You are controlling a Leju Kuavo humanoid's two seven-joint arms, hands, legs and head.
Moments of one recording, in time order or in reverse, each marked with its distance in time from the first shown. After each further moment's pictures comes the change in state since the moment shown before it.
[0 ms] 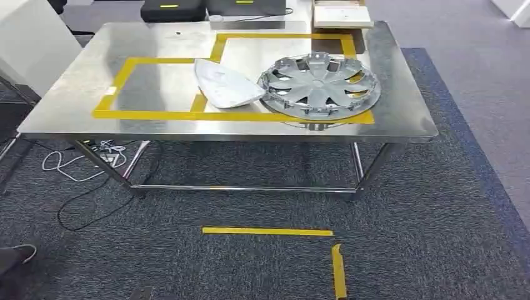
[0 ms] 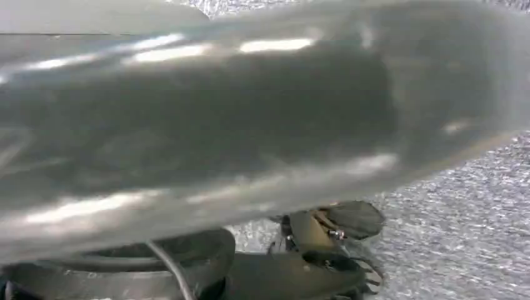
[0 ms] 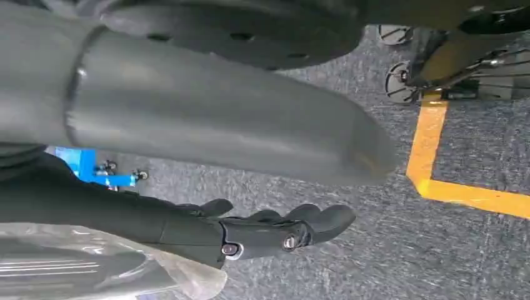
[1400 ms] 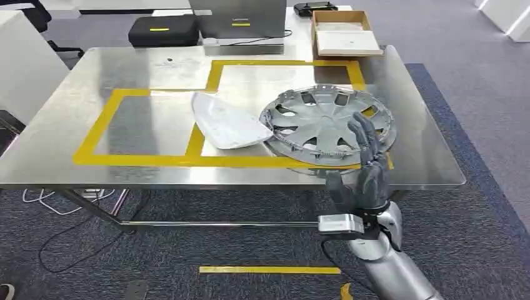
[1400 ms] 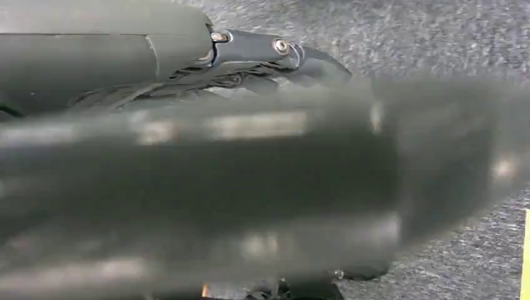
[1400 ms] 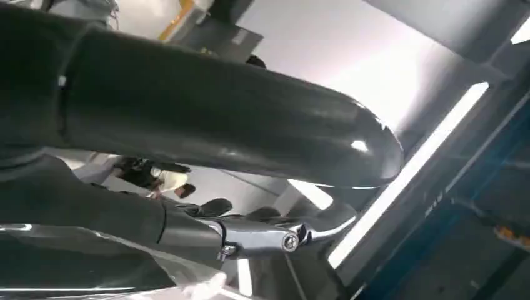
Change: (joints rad) left arm -0.018 0.027 -0.137 0.002 0.060 0.103 -0.035; right arm -0.123 -0.175 0.850 -1.366 -0.184 -0.266 -0.822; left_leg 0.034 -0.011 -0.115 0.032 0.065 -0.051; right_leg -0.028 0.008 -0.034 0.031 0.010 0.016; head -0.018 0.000
